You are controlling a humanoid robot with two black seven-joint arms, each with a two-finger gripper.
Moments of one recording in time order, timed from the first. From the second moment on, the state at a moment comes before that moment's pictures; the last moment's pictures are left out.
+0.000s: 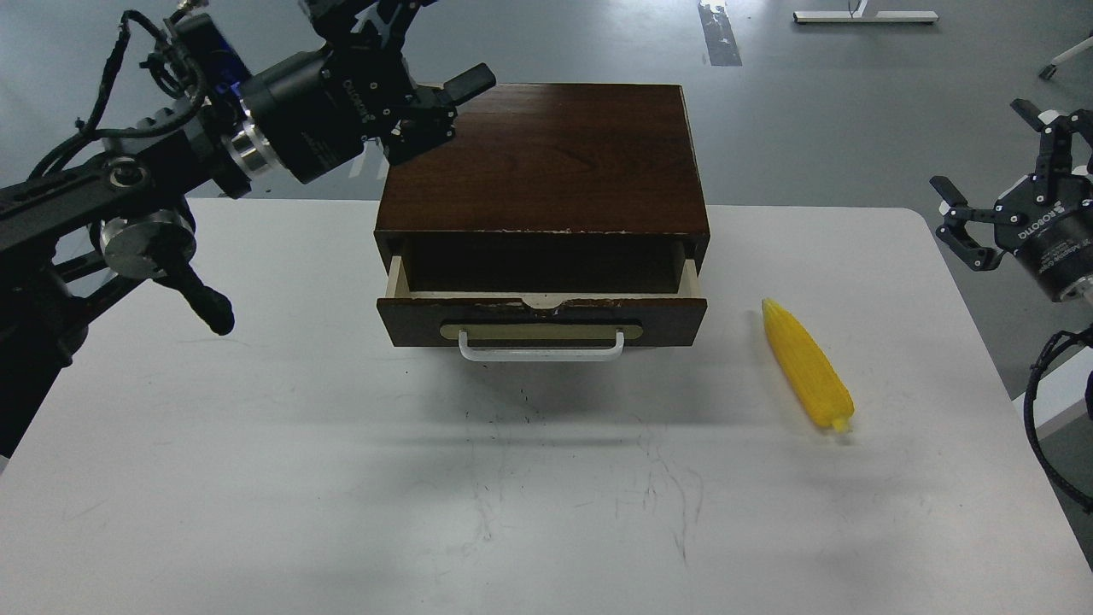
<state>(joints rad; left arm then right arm) -1.03 0.70 -0.39 -1.28 0.30 -0.37 -0.49 0.60 -0.88 0.58 0.99 -0.01 0.49 0.47</state>
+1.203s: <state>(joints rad) -0.86 0.72 -0.42 -0.89 0.12 -0.49 -0.47 0.87 -0.85 0.27 0.98 -1.47 0.49 0.49</state>
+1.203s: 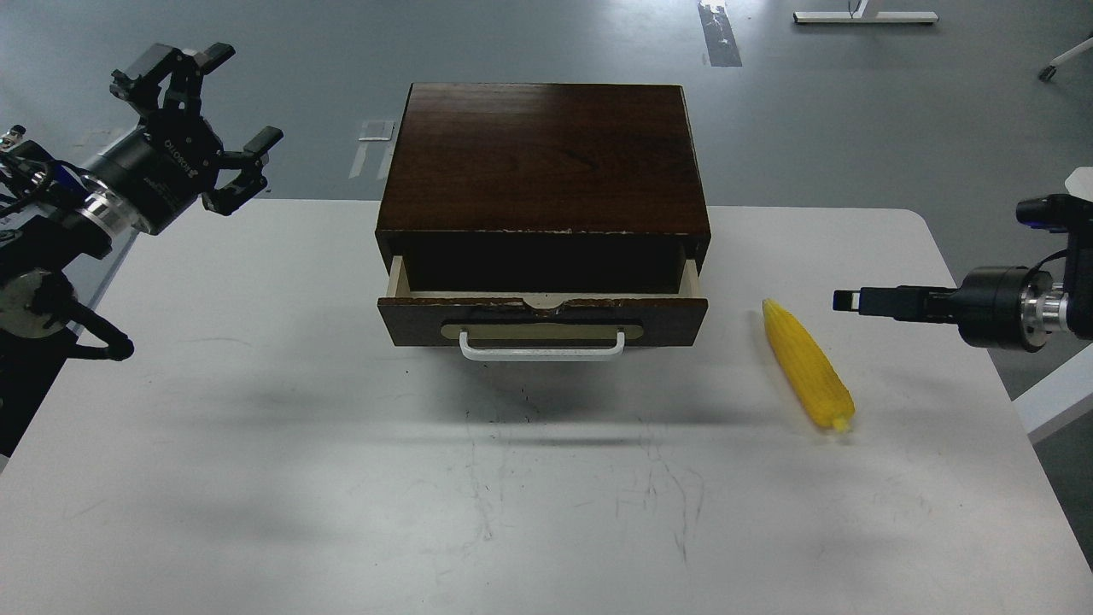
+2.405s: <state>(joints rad) -0.85 0.72 -0.42 -0.89 0.12 -0.49 -0.48 0.88 -0.68 0.10 0.84 -1.55 0.49 0.49</state>
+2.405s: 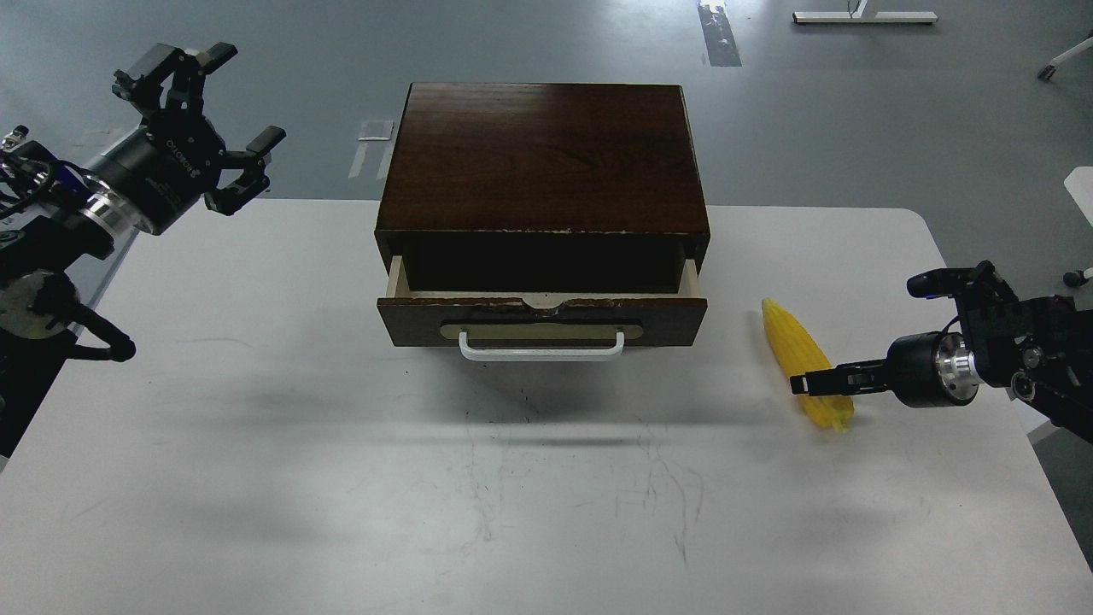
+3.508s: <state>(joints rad) -0.85 0.72 -0.46 -0.89 0.12 -0.49 -0.47 1.64 -0.75 -0.11 1.18 -1.60 0.46 0.49</state>
